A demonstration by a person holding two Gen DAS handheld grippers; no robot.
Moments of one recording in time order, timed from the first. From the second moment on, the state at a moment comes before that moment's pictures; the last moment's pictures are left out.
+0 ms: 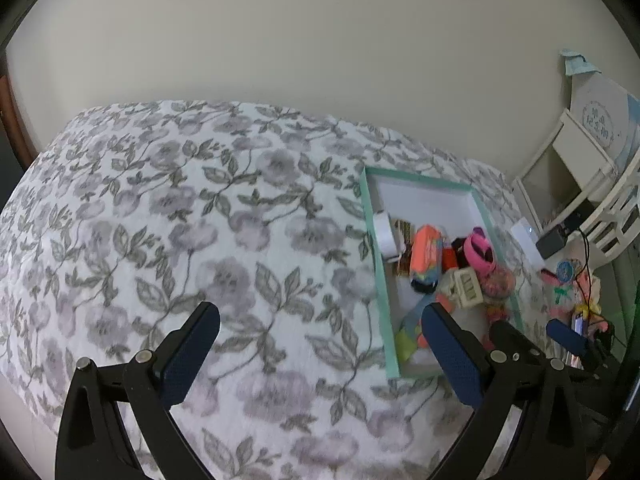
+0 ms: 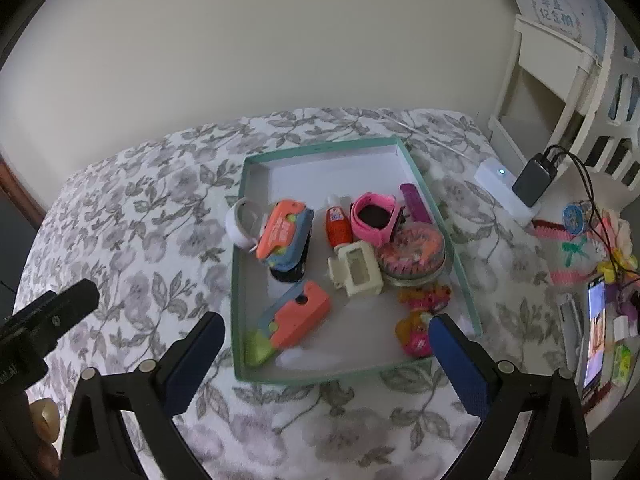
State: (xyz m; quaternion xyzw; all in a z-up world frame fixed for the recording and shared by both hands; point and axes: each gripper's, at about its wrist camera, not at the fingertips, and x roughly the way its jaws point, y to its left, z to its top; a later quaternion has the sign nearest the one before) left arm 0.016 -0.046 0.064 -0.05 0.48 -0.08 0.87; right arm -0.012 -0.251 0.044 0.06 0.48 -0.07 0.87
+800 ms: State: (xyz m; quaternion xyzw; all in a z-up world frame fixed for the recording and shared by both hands) left arm -0.056 -0.021 0.071 0.01 0.47 -0.06 0.88; right arm -0.083 -0.220 0.061 0.02 0.45 -0.07 0.89
